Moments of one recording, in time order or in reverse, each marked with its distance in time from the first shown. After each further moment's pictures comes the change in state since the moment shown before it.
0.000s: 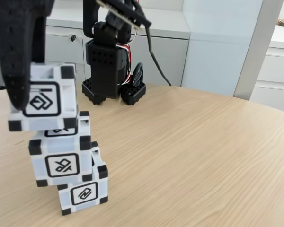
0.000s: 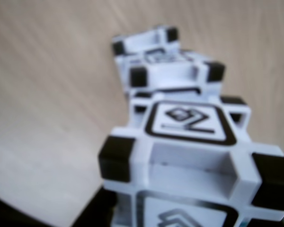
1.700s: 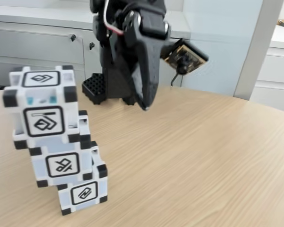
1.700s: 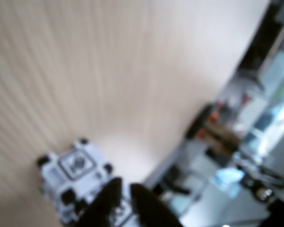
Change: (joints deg) arm -29.4 96.2 89.6 -38.8 8.3
